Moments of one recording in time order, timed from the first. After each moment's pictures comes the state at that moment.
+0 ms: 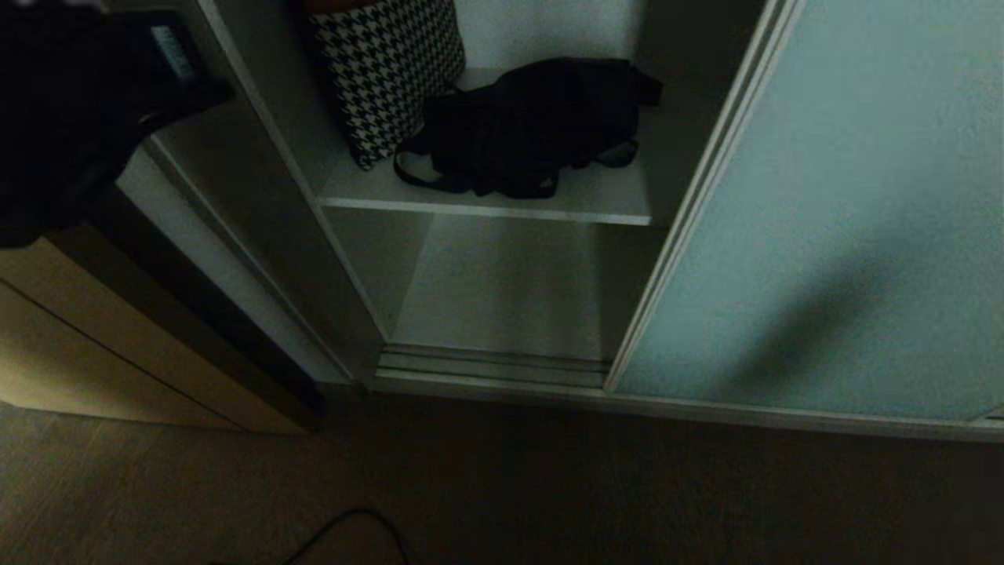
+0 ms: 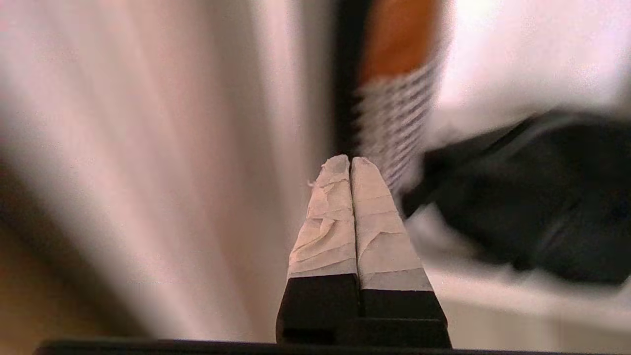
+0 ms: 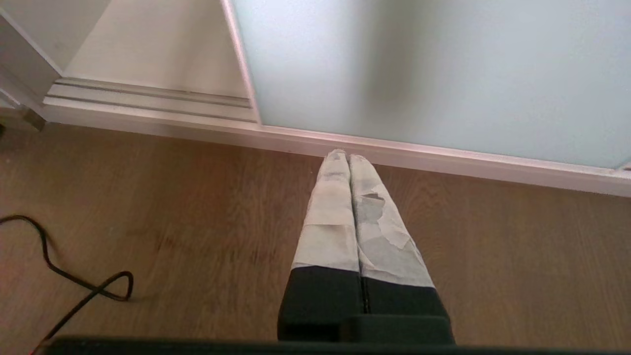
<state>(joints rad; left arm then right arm) -0.24 1.41 -1.09 -0.81 0.34 0.14 0.00 0.00 0.00 -0.01 -0.01 0.02</state>
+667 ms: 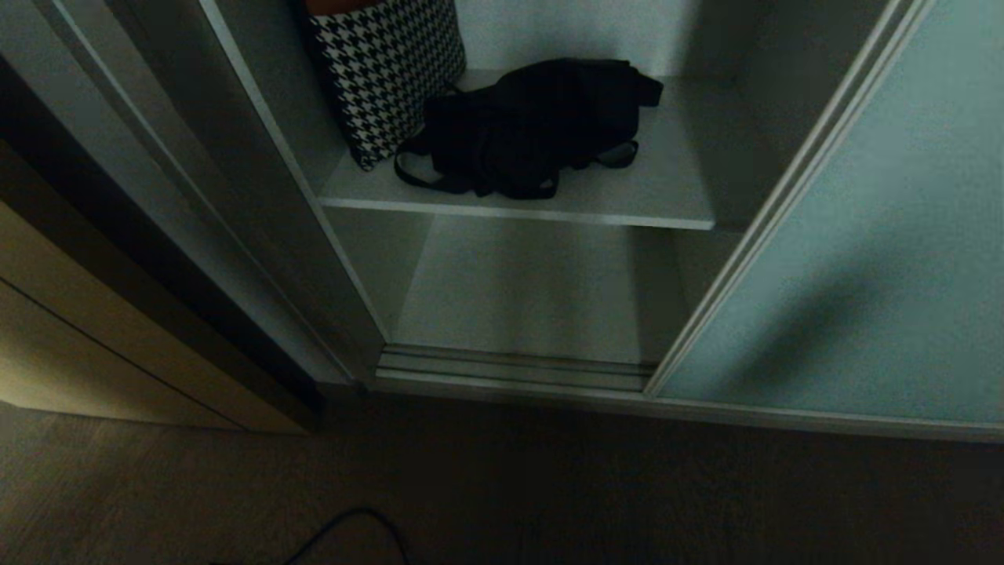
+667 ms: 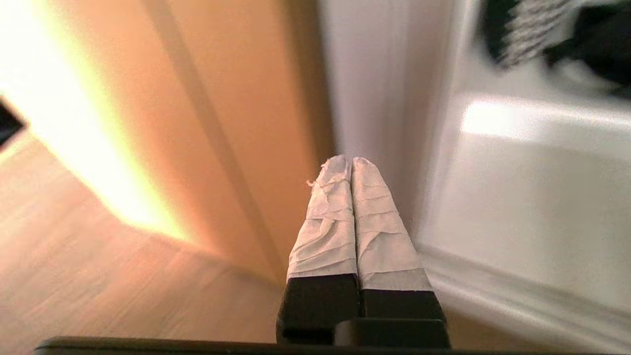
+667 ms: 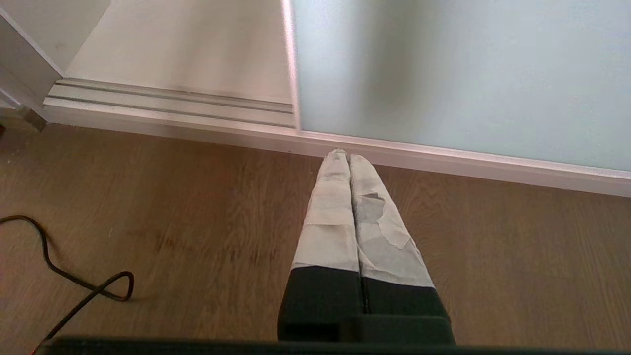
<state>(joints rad) -0.16 0.70 -0.24 -0.79 0.52 0.14 0.00 0.00 0.00 -0.01 -0.01 0.02</state>
